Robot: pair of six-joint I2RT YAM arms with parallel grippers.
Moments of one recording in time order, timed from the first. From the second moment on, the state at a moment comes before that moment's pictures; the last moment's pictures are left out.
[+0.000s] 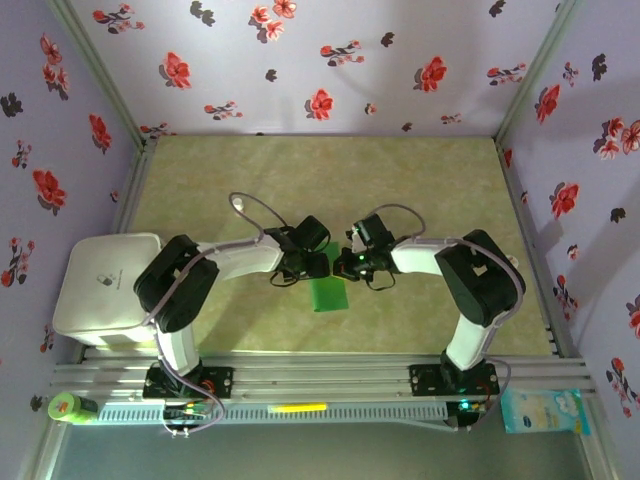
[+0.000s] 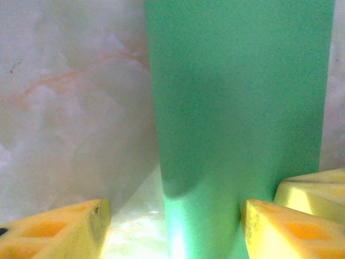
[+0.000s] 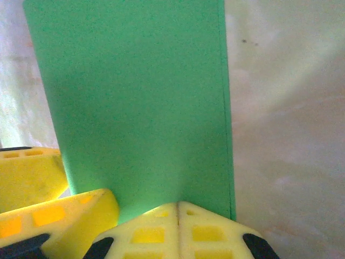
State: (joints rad) left arm -0.84 1.81 1.10 -0.48 -0.03 -0.87; right arm 0.58 1.76 0.82 -0.10 -0.50 0.73
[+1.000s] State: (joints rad) left arm -0.75 1.64 0.75 0.27 0.38 -0.98; right arm 0.54 1.72 0.84 -0.25 -0.44 0.62
